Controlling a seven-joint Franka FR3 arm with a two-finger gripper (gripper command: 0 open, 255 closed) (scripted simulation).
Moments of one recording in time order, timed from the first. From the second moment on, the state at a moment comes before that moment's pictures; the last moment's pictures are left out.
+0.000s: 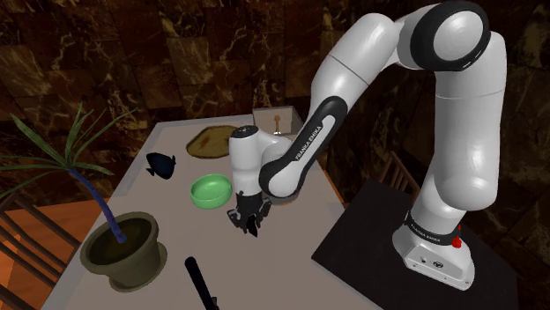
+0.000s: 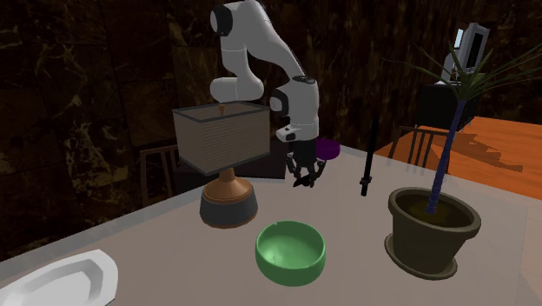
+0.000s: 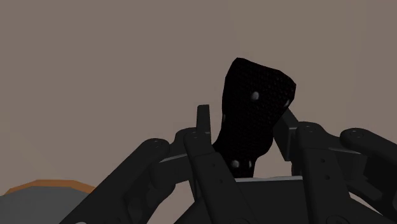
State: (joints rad) arm 0.15 0.31 0.47 -2.26 -0.14 2.56 1.11
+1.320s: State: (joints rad) arm 0.09 0.33 0.46 -2.00 -0.11 2.31 1.00
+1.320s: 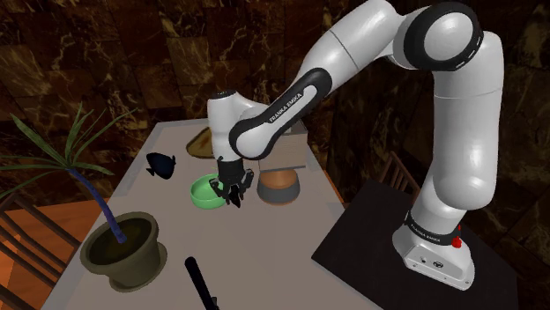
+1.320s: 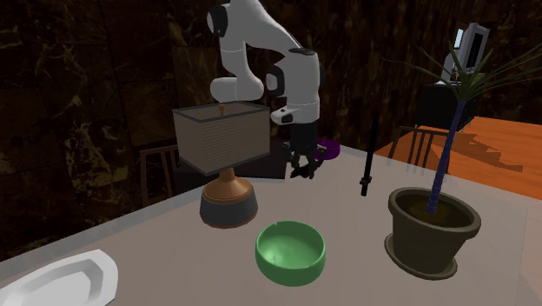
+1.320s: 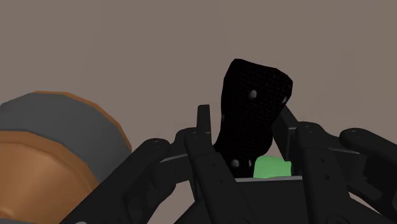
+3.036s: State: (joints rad) arm 0.15 0.92 0.34 -1.16 -0.23 2.06 0.86
